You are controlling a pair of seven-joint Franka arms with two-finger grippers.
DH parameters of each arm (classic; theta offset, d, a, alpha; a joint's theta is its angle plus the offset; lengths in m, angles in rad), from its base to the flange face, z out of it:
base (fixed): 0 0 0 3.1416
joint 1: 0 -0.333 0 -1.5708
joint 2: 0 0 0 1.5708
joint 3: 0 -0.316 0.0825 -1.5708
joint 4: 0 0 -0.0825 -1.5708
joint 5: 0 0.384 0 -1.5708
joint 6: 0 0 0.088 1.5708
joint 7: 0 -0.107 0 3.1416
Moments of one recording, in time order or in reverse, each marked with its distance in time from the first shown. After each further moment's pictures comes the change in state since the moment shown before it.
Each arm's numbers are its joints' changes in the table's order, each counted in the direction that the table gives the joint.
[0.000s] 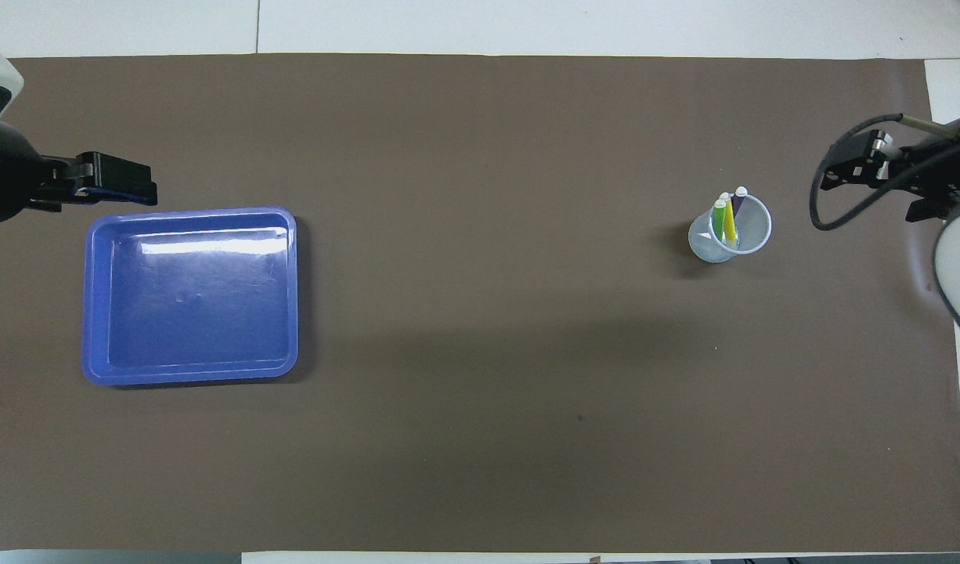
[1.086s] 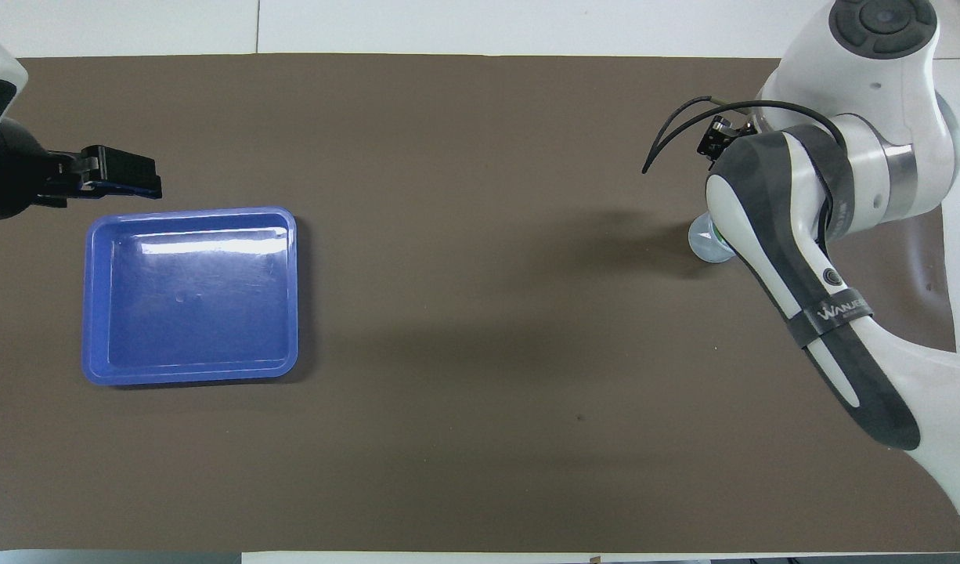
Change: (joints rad) left arm 0.000 0.000 -0.003 -0.012 0.000 0.007 0.003; right arm -0.008 -0.173 -0.049 -0.064 -0.095 -0.171 -0.114
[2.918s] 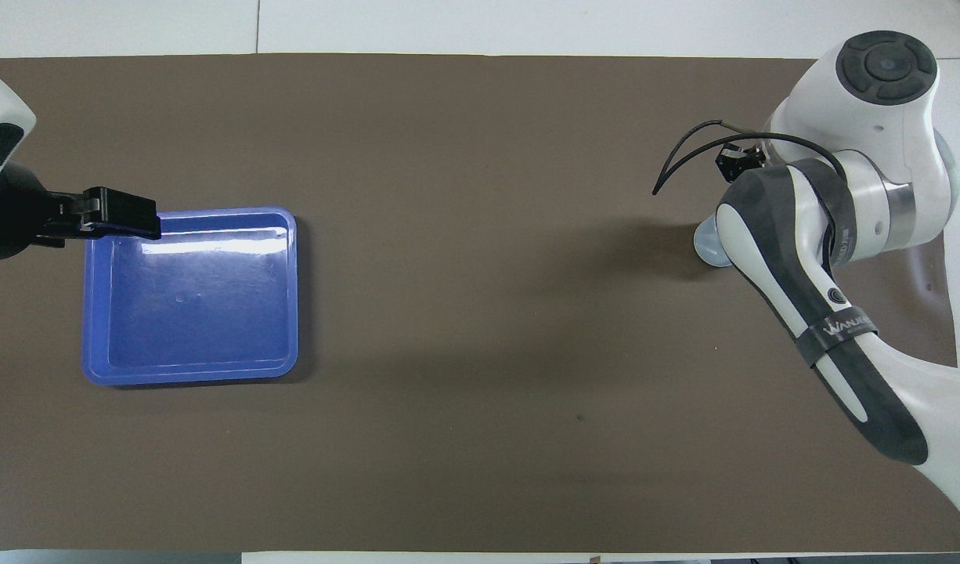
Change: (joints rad) left arm 0.004 0.058 0.002 -0.058 0.000 0.069 0.000; right arm 0.015 0.052 0.031 -0.095 -0.001 -0.096 0.001
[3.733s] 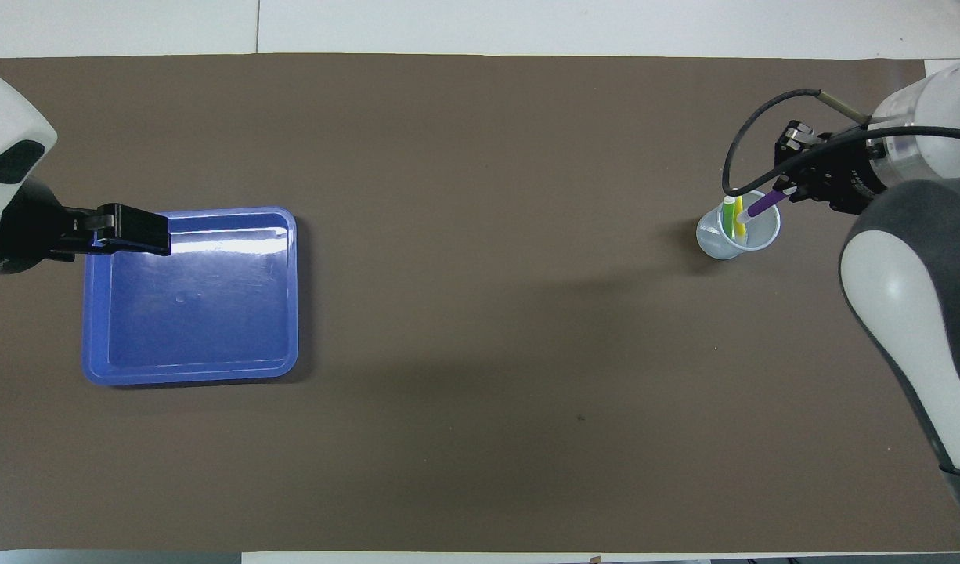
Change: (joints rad) left arm 0.014 0.011 0.002 -0.012 -0.002 0.033 0.000; right arm -0.002 0.296 -0.003 0.009 0.277 0.160 0.033
